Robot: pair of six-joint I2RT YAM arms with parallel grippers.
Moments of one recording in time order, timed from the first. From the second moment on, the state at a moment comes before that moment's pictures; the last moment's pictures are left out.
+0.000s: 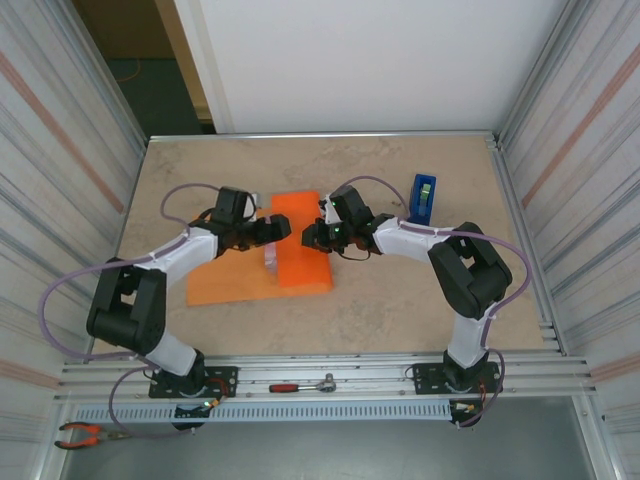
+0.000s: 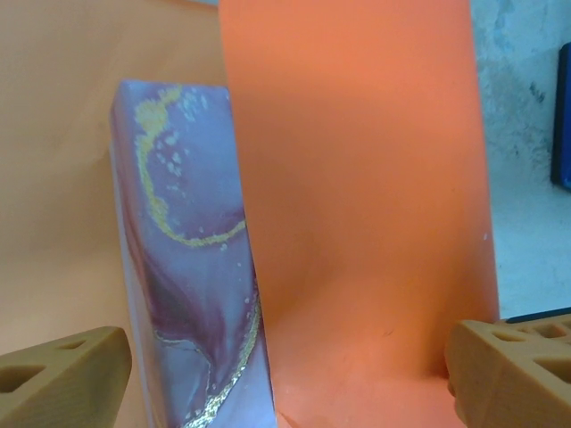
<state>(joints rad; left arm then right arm) -0.34 1.55 0.90 -0.25 0.31 -0.52 0.67 1.85 1.13 -0.04 -0.50 0.85</state>
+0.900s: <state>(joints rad) -0.56 1.61 0.84 -0.08 0.26 -0.70 0.52 1.49 0.91 -0.13 -0.39 0.76</state>
